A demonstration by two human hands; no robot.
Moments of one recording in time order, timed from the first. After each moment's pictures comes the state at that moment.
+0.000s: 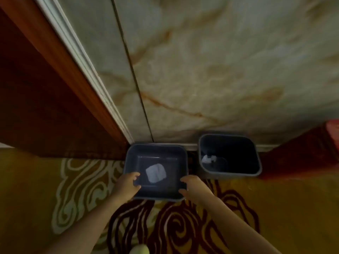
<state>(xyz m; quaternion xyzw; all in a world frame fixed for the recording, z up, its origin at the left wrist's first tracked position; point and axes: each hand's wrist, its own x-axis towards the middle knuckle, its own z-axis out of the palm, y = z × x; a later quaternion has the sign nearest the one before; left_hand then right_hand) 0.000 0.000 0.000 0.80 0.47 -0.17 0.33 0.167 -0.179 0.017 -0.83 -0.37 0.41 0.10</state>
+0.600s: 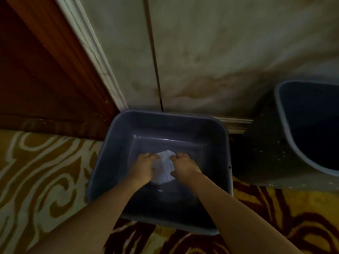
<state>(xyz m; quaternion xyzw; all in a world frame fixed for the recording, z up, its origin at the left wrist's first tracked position) 0.065 0.066 -0.377 0.87 0.38 -0.13 0.29 0.185 -0.034 -0.367 -0.80 -0.51 0.31 -0.02</state>
